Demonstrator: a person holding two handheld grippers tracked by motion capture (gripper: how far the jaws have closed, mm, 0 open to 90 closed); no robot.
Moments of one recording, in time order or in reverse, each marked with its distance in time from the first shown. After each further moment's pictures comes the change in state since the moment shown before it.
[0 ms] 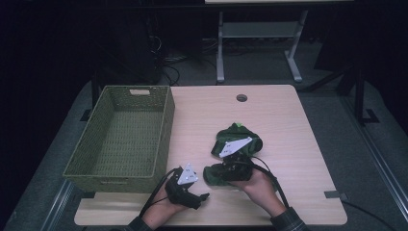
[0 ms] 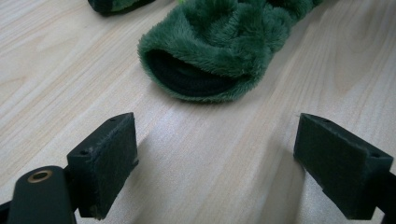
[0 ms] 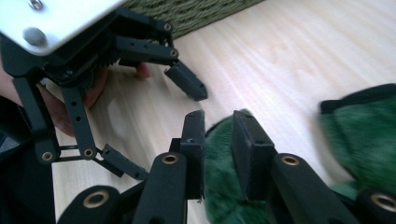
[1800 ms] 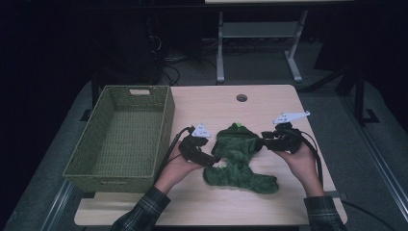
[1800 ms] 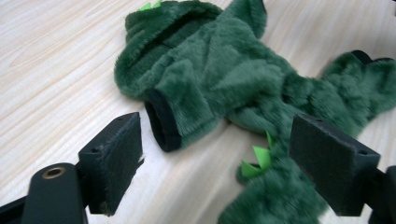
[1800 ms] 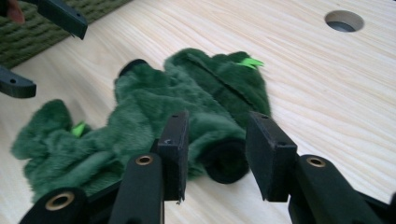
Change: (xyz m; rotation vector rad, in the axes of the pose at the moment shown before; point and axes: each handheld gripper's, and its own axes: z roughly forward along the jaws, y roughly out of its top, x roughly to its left) left arm 0.052 0.103 0.007 -0.003 -0.025 -0.052; right arm -0.110 -0.035 -0.099 -0.088 -0.281 0.199
